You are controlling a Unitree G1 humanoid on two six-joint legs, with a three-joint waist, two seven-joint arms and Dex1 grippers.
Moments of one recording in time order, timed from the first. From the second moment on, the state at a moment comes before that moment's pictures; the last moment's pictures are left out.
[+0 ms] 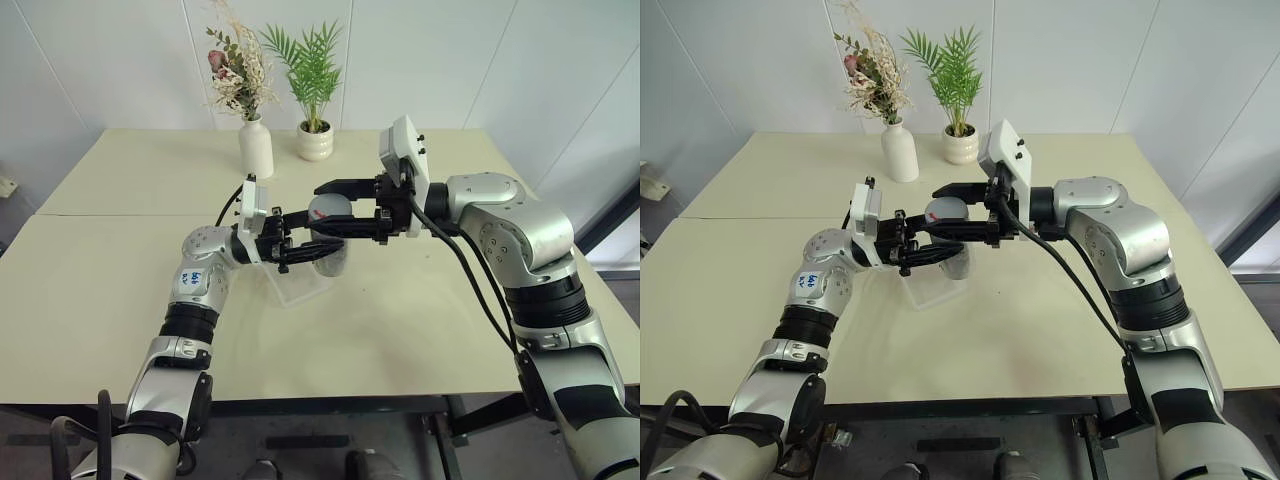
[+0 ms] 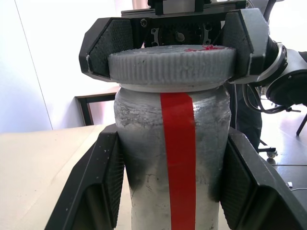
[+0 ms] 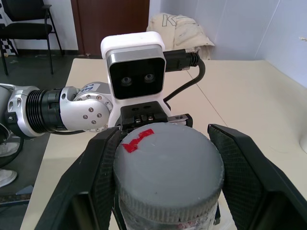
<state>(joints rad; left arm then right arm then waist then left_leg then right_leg) -0.92 0.29 0.05 0.56 -0.44 -0.02 -1.34 -1.06 -0.53 0.15 0.02 0.55 0.65 1.04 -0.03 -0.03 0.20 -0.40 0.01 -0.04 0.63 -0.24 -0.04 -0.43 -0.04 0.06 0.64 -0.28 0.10</state>
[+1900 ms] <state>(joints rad) -0.98 0.41 0.13 0.59 -0.45 0.03 -1.30 -0.56 -0.70 -0.15 -0.26 0.50 0.68 0.71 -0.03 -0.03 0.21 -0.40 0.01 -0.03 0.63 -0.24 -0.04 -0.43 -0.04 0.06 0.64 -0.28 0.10</state>
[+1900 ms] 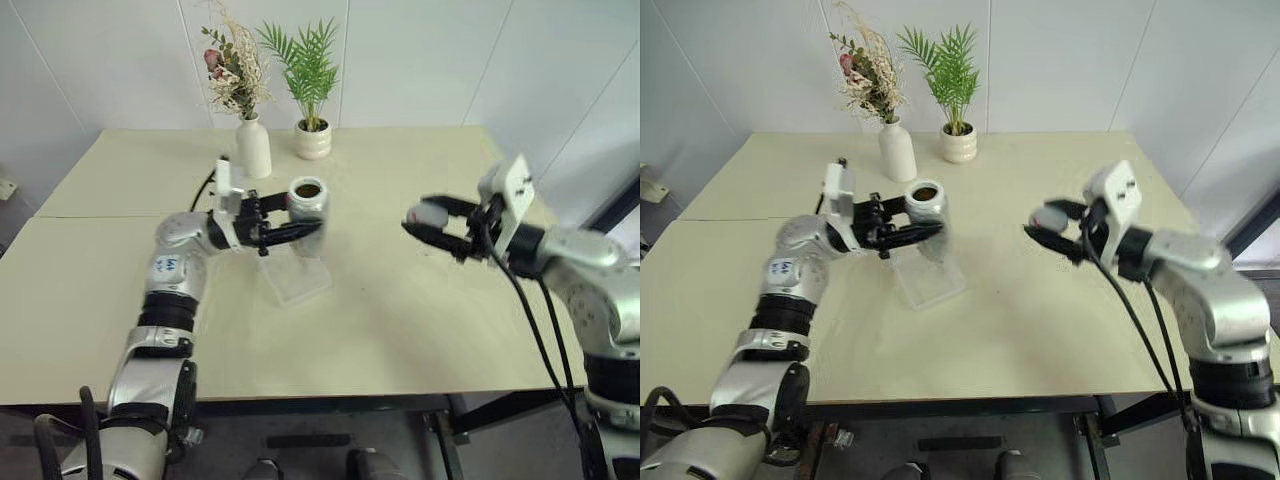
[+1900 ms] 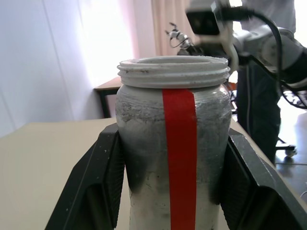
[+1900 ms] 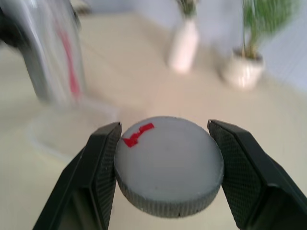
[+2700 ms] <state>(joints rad) -0.81 0.55 0.18 0.55 -0.43 0.12 -1.15 -0.41 -0.39 -0.08 0.06 0.24 0.41 0.41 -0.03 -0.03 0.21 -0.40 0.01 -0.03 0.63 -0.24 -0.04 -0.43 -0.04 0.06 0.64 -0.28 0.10</state>
